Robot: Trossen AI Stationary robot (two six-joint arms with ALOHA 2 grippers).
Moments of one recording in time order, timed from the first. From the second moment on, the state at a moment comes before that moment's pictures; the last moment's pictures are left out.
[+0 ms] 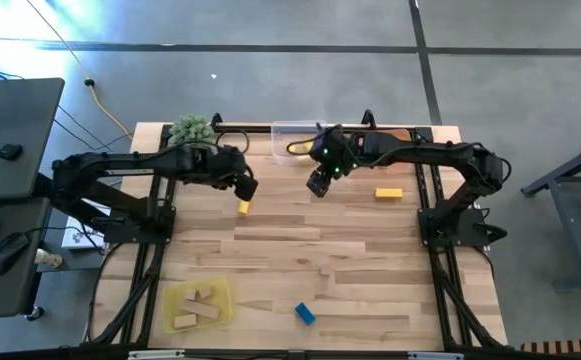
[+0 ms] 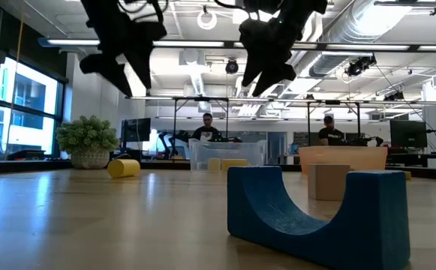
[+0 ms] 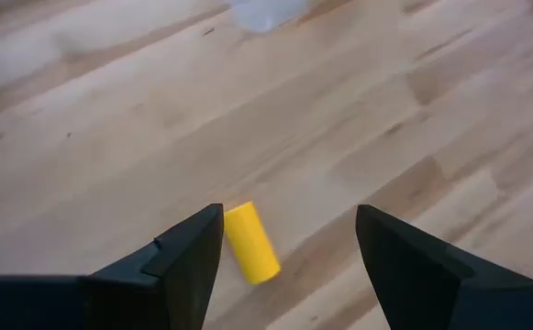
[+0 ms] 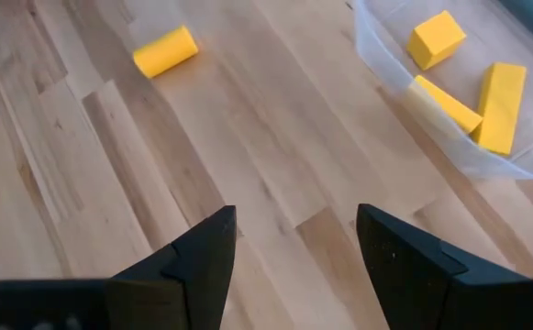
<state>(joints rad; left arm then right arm) 0.30 1.28 1.05 -0.87 -0.24 -0.81 -0.25 1.63 1.39 -0.74 -0.02 0.34</state>
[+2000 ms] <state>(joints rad) 0.36 1.78 1.05 -0.87 0.02 -0.93 -0.38 1.63 1.39 -0.85 -0.08 -0.01</state>
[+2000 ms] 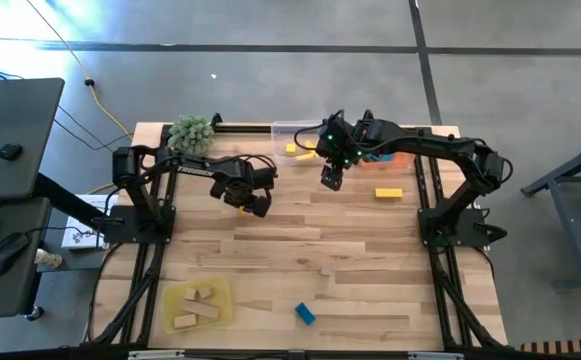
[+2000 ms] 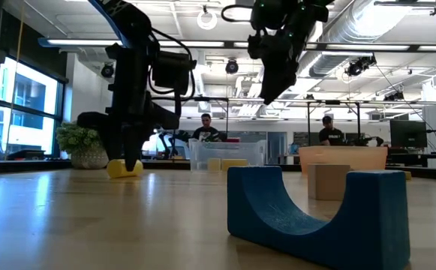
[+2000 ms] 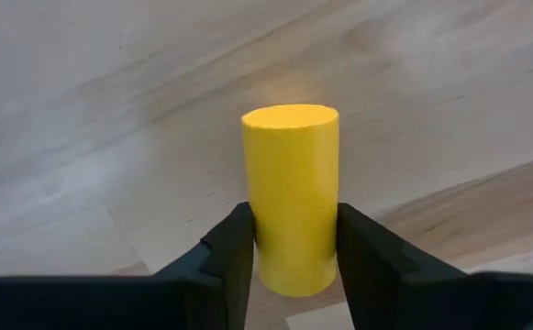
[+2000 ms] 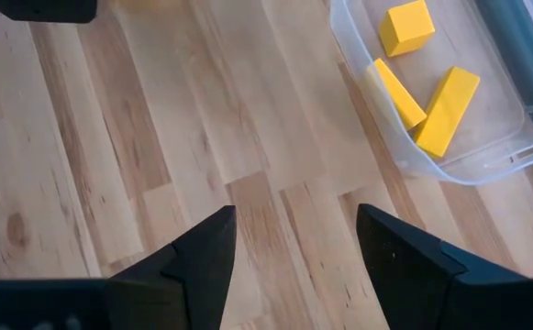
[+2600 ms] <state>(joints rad) 0.37 1.68 1.05 -0.70 0.02 -0.66 -0.40 1.63 1.39 -0.78 -0.08 0.01</state>
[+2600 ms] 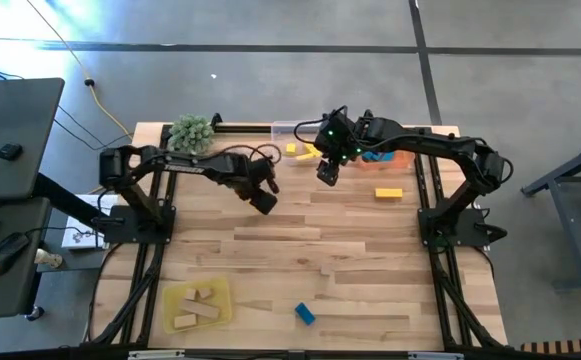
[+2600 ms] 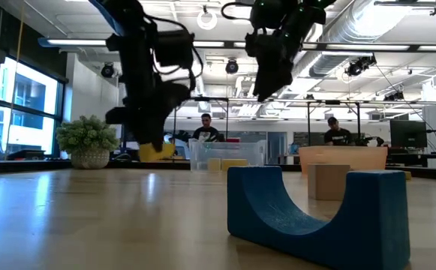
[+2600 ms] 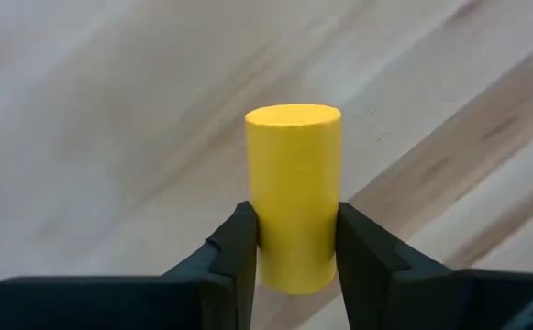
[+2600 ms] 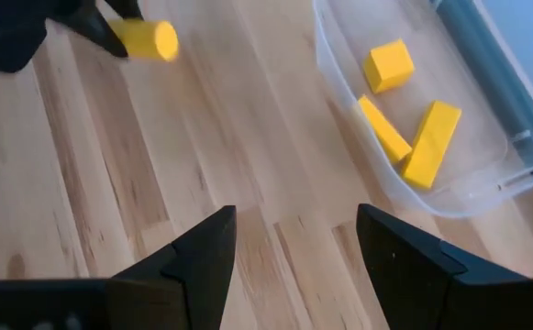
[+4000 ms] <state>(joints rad) 0.67 1.31 1.05 -0.01 0.24 -0.15 -0.47 1.63 1.39 0.03 -0.26 0.29</state>
